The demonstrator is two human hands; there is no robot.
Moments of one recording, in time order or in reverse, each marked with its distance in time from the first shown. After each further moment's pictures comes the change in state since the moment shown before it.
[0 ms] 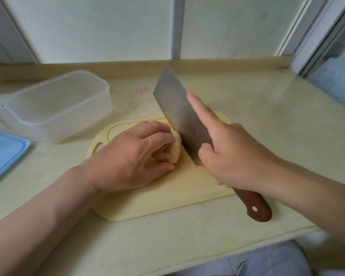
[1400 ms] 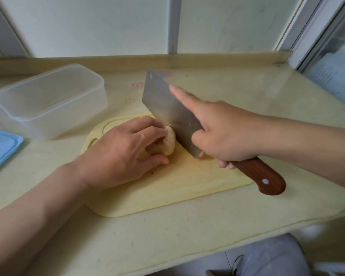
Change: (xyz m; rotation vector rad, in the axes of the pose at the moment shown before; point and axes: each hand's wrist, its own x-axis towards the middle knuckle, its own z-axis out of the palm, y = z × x) left_hand -0.004 -0.006 0.004 -0.005 0.038 -0.027; right_hand 0.025 -0.011 -0.025 -0.045 -0.259 0.071
